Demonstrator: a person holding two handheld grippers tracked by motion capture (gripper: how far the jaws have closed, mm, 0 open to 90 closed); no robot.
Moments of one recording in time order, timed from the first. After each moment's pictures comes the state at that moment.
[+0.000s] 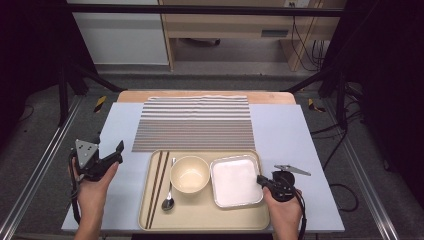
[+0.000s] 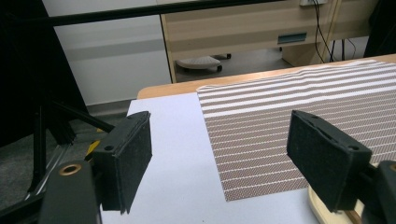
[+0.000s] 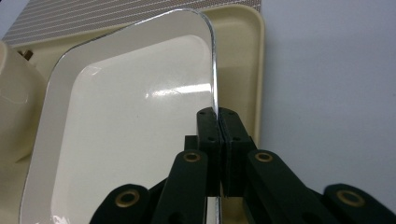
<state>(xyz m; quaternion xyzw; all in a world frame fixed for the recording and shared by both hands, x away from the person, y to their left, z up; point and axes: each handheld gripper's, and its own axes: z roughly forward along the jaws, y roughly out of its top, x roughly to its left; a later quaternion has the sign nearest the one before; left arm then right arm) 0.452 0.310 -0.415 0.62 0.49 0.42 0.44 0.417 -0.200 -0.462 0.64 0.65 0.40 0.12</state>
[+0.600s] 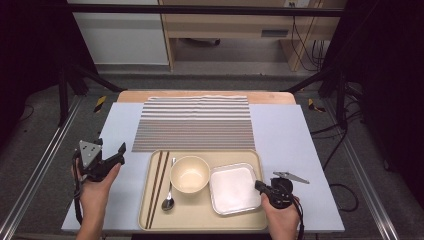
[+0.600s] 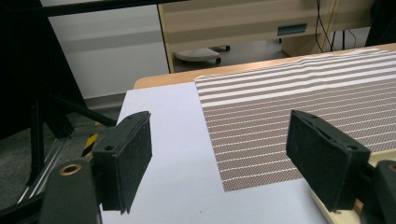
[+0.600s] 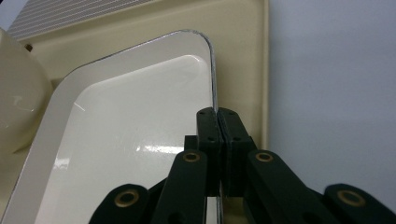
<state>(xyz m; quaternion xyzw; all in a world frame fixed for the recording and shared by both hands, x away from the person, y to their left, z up) 0.455 0.310 -0.425 0.63 0.50 0.41 0.43 0.404 -0.196 -0.477 0.64 0.64 0.41 0.11</state>
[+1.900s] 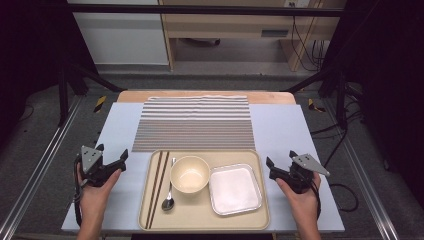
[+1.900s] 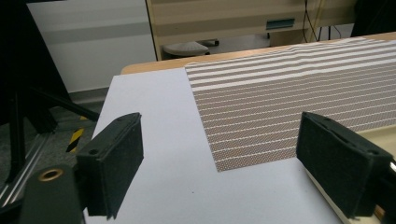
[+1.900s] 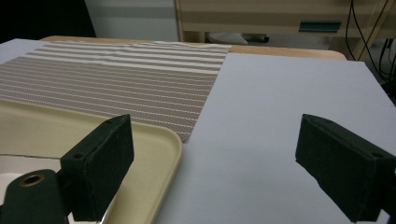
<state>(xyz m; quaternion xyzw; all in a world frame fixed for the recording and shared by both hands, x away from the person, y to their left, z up) 0.452 0.316 -0.445 0.64 0.49 0.39 0.45 0.441 -0.251 -0.454 0.50 0.64 0.48 0.33</state>
